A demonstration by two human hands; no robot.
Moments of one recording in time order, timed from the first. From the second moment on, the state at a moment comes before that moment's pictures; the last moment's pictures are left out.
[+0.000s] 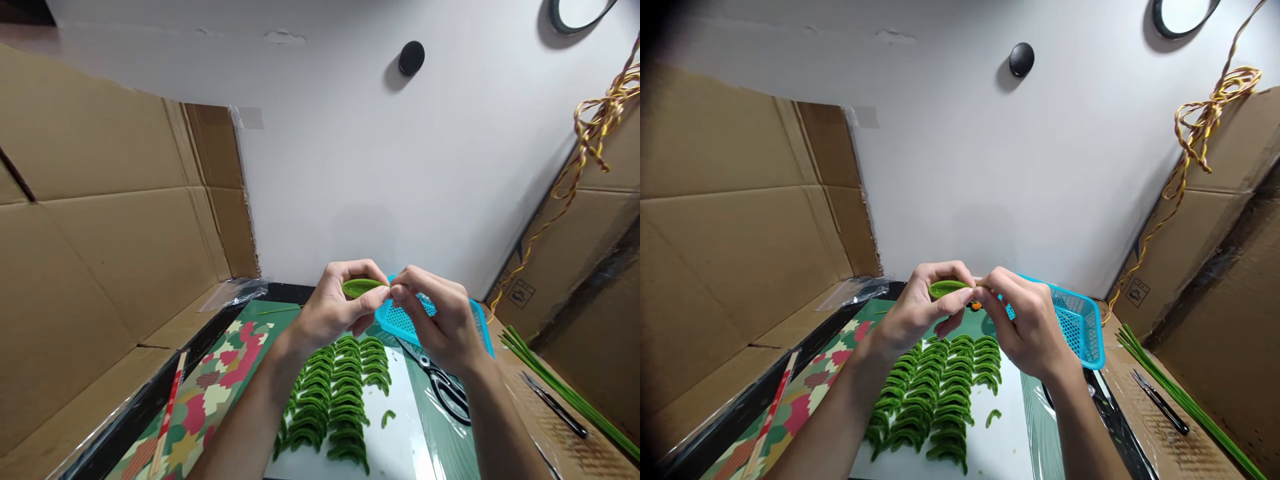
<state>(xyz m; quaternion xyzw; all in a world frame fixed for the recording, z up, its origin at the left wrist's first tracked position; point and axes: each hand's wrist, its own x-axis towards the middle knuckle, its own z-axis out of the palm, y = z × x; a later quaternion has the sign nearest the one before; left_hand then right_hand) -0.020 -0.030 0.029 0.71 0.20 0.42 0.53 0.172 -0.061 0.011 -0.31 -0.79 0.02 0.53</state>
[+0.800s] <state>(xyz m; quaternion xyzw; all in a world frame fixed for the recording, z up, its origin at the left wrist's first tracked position) -0.008 -0.032 0.019 0.91 0.16 0.39 -0.02 0.193 -0.049 0.015 -0.31 -0.63 0.48 0.53</state>
